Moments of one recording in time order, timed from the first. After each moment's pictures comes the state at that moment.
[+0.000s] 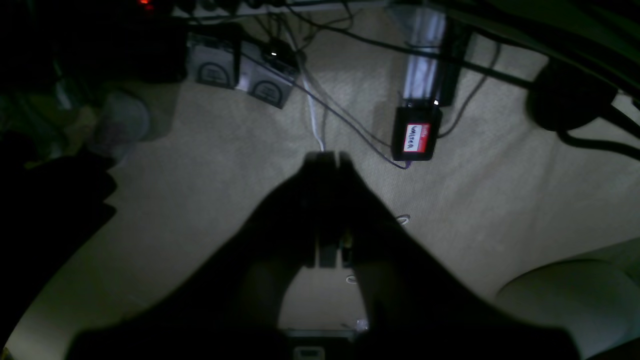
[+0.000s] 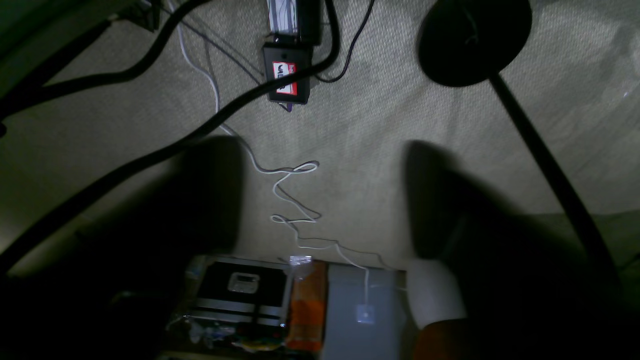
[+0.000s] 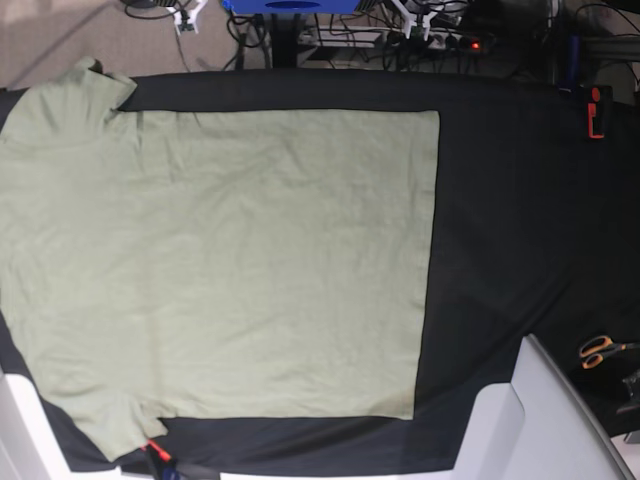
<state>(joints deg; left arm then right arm) 11.5 -4.9 0.8 12.9 0.2 -1.6 -0.9 -8.3 0.4 1.4 7.7 -2.7 6.1 -5.5</state>
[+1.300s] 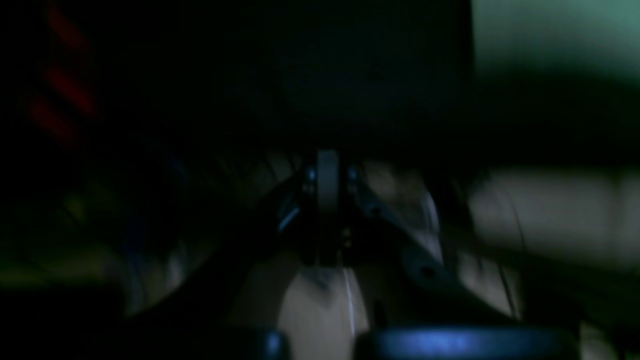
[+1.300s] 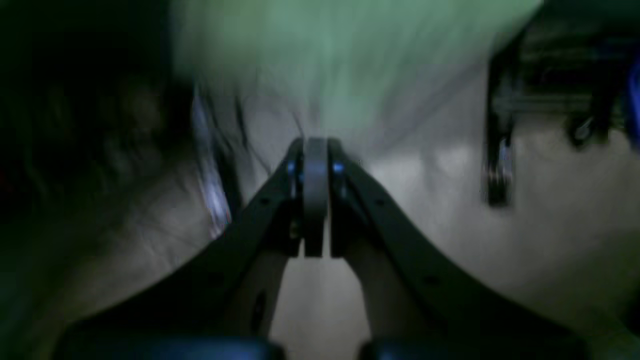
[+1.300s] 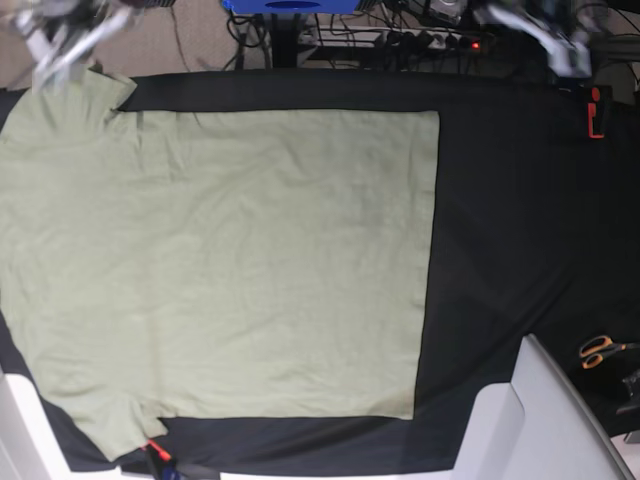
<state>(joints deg) 55.4 -18.7 -15.9 101.6 -21.6 -1.5 0.6 -43.7 0.3 22.4 104.7 5.6 6.8 -30.0</state>
